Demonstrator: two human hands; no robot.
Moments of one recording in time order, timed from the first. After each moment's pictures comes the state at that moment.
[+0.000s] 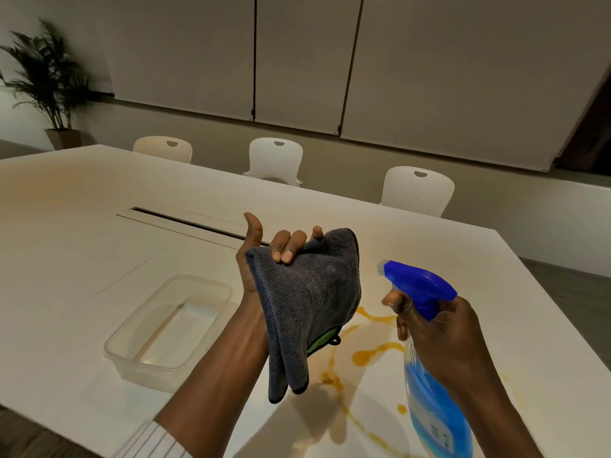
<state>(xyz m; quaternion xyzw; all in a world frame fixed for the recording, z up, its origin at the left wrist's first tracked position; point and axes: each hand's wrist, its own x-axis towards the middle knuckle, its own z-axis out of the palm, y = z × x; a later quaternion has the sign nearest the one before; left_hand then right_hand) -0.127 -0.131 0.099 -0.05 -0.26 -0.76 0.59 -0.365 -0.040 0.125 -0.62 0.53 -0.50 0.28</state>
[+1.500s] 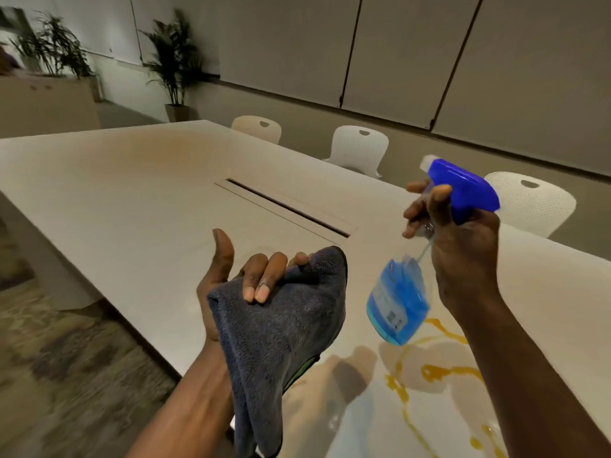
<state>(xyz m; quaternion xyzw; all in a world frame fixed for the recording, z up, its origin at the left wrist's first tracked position) -0.031 0.004 0.078 0.00 -0.28 -0.66 0.70 -0.238 -0.111 0.178 -0.62 0.25 -0.62 0.42</state>
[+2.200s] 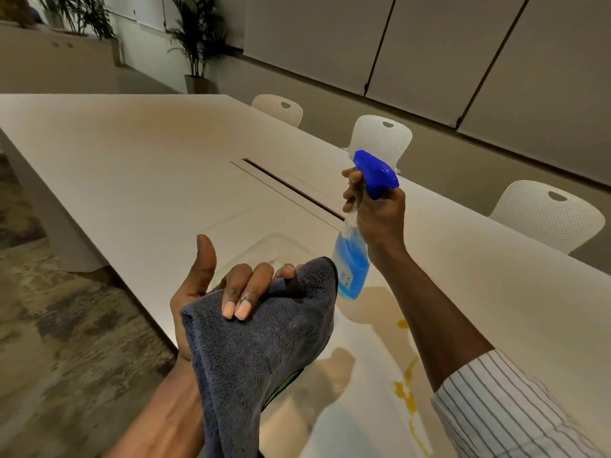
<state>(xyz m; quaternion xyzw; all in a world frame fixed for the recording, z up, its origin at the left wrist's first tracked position) -0.007 0.034 0.053 -0.01 -0.26 -0.64 0.73 -0.110 -0.195 0.121 -0.65 0.26 -0.54 0.47</state>
